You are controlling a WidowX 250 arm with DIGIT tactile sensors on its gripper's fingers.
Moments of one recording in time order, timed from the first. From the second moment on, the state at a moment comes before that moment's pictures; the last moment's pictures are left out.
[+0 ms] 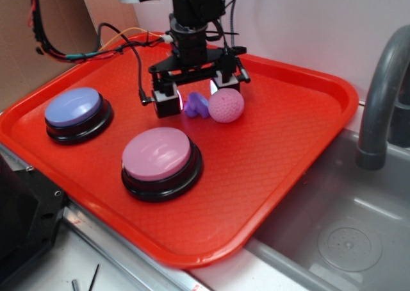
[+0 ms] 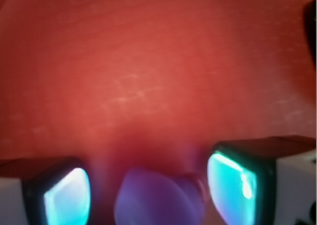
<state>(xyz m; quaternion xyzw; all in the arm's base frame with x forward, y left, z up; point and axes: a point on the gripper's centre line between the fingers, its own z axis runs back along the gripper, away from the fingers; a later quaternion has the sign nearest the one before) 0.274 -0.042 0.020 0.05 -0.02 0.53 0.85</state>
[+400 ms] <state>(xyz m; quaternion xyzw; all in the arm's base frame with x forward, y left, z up) 0.272 -0.044 0.017 0.03 -0.03 0.55 0.84</state>
